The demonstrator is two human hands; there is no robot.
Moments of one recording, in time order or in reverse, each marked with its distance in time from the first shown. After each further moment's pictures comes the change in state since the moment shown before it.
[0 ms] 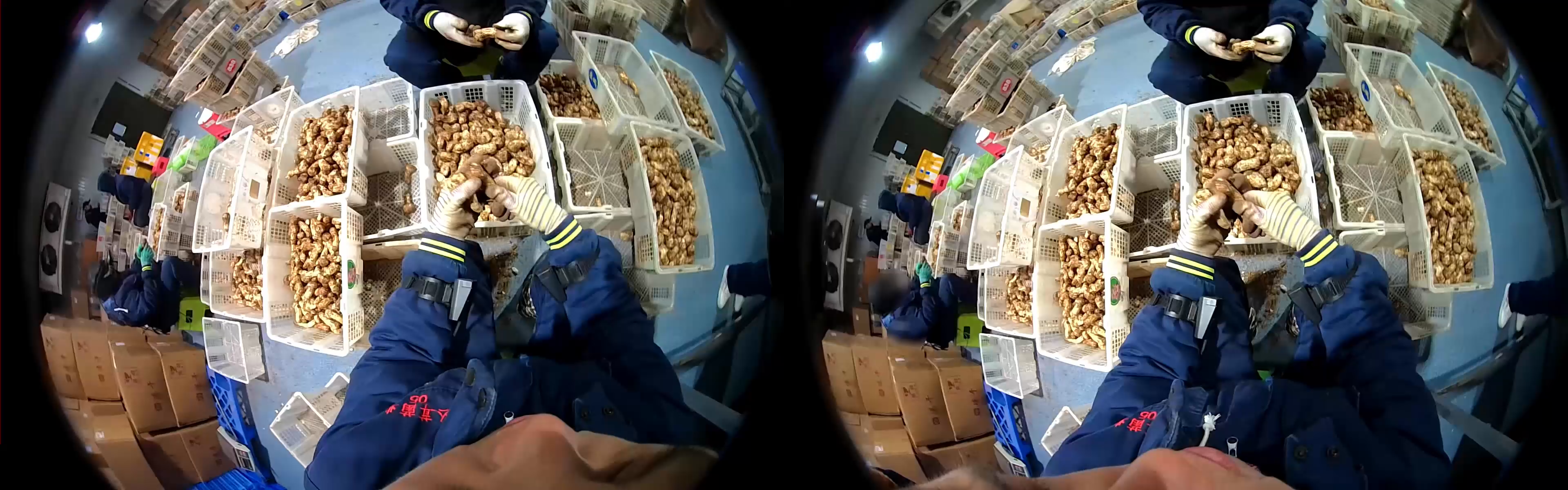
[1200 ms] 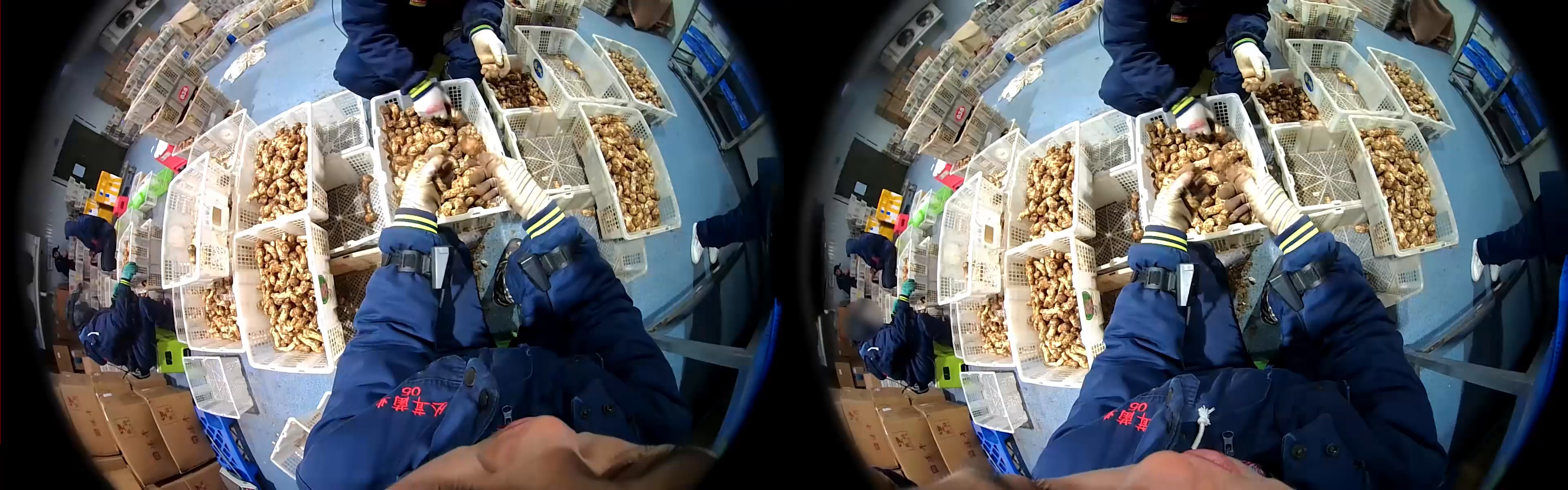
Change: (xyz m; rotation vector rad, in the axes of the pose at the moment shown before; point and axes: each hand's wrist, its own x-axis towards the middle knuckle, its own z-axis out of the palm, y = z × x) left_hand 0.040 -0.013 -0.022 0.058 0.150 -0.126; right_hand -0.025 -0.014 -0.018 0.642 0.222 0.416
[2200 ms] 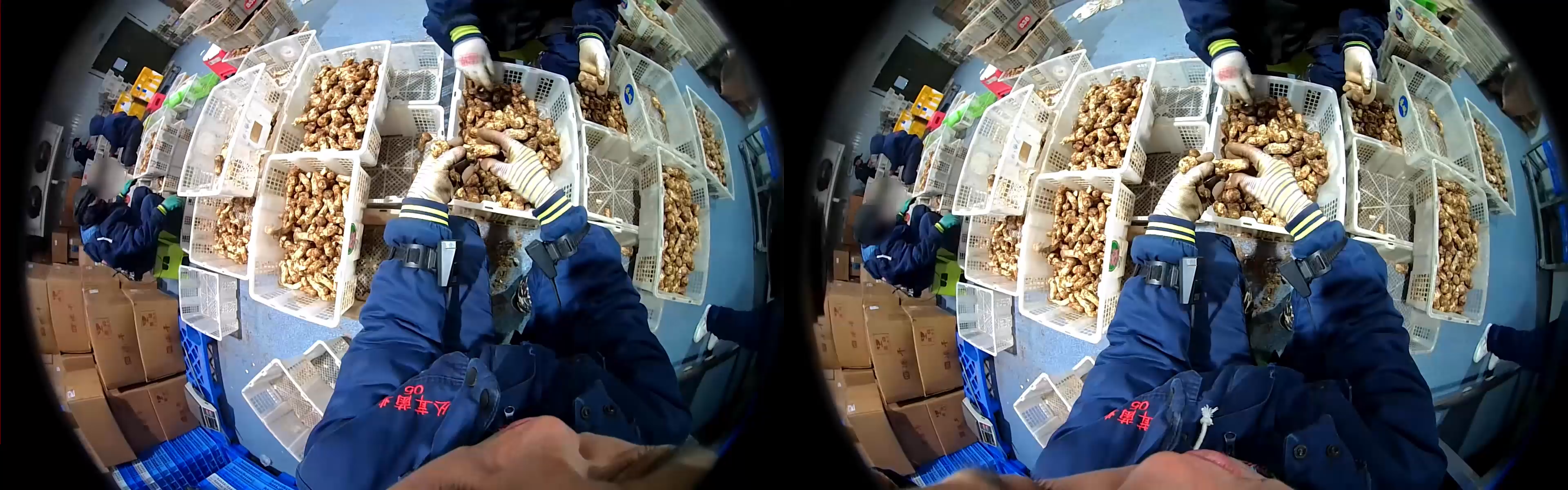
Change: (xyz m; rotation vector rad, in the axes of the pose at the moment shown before) left_hand -0.044 0.064 -0.076 0.003 0.308 0.018; right_hand 0.095 0.032 0.089 -0.356 -0.268 -0.354
